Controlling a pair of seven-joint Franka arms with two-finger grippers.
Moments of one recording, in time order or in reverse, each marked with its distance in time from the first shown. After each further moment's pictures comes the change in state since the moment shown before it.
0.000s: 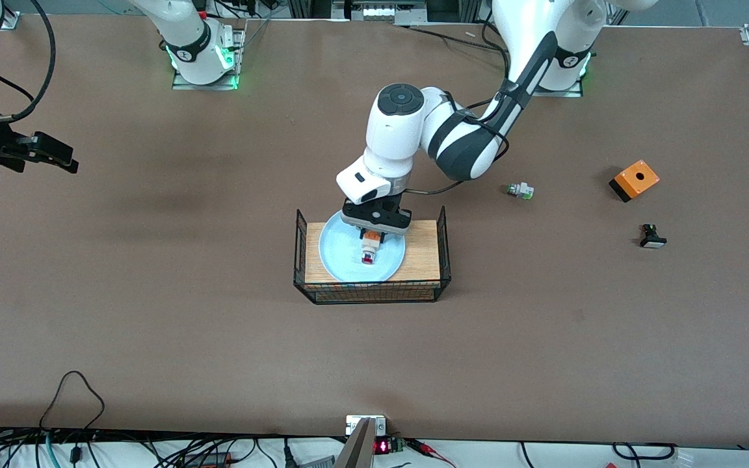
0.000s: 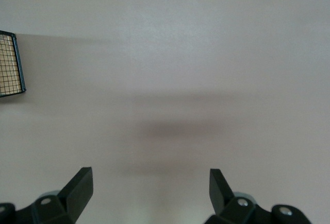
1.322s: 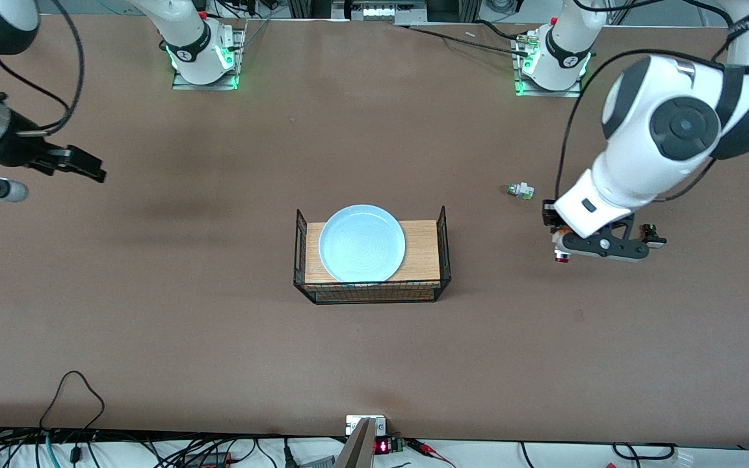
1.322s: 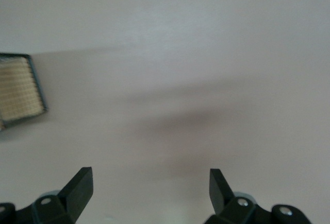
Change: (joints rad) left arm 0.552 -0.341 -0.033 -0.121 -0.183 -0.622 0.645; right arm 0.111 0.033 0.014 0.017 0.054 0.006 0.336
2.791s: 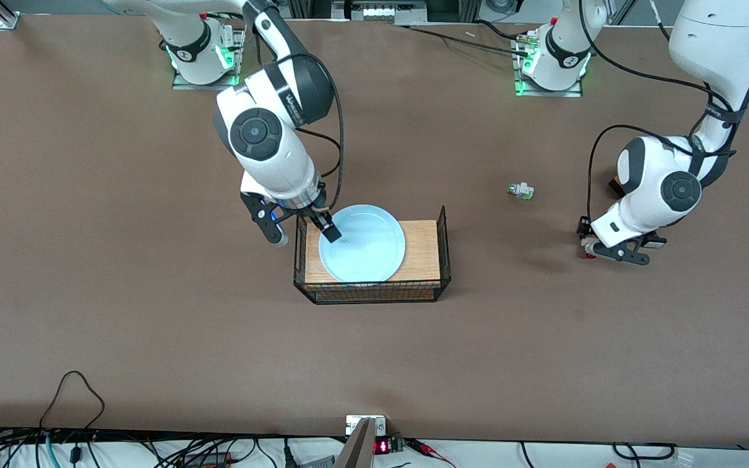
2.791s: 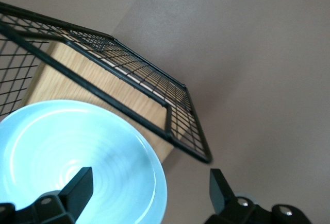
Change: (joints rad) left arm 0.169 0.143 0.145 -0.549 -0.001 0.703 0.353; right arm 0.475 0.477 0.011 0.167 0.136 0.405 1.154
